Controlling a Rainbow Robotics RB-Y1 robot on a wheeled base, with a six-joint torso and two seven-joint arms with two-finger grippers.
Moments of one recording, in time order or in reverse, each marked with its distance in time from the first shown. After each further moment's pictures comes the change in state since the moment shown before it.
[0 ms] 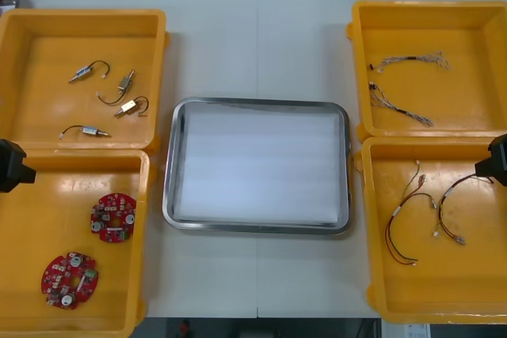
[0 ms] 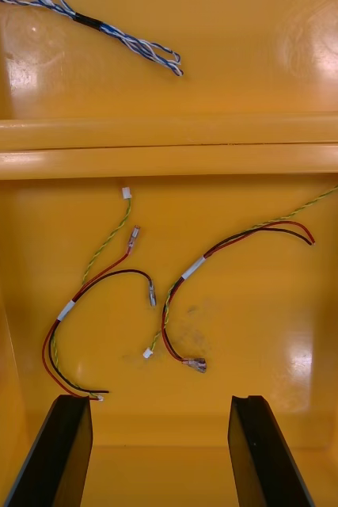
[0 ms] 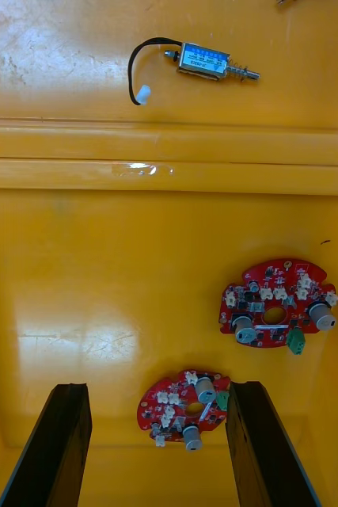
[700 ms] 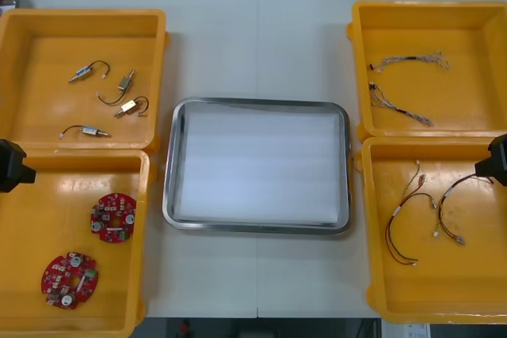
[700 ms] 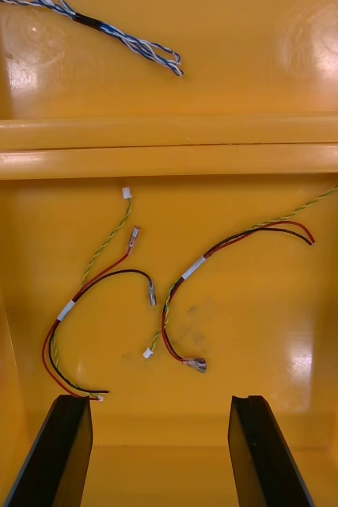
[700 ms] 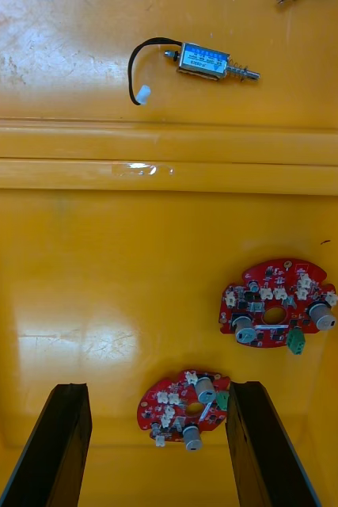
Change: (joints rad) right arm 0.000 0.000 0.000 0.000 0.000 0.000 0.000; left arm 0.000 0.000 0.000 0.000 0.000 0.000 0.000
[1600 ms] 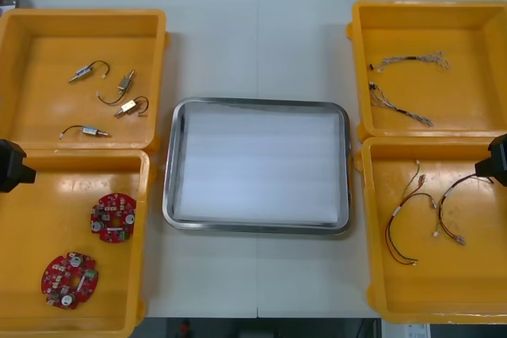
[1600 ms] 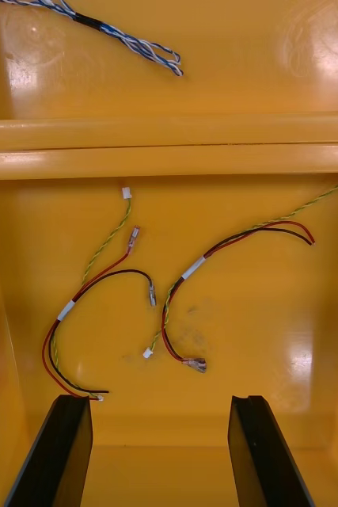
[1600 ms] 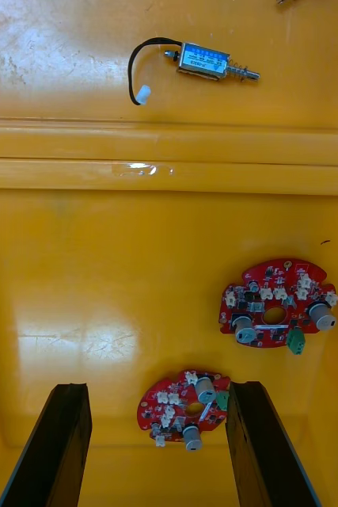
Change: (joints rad) right arm 0.000 0.000 0.000 0.000 0.000 0.000 0.000; left arm 0.000 0.000 0.000 0.000 0.000 0.000 0.000
